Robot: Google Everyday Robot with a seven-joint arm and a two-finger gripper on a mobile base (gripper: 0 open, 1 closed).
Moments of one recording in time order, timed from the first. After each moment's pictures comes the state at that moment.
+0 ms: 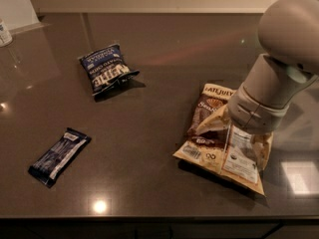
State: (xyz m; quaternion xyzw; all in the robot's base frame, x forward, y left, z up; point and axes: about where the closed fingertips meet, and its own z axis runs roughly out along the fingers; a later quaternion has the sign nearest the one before) arm 0.406 -0.158 0.830 -0.95 0.29 0.06 0.09
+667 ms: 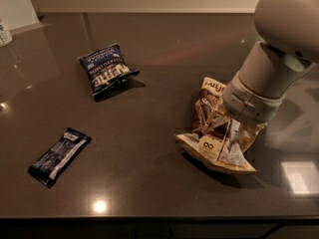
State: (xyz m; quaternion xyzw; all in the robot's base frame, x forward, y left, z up) arm 0.415 -0.146 0.851 -0.95 0.31 0.04 0.09
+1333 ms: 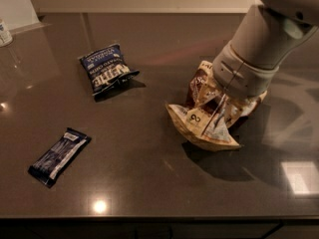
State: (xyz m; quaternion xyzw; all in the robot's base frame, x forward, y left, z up) arm 0.439 -0.118 0.901 -0.93 0.35 0.01 0.13
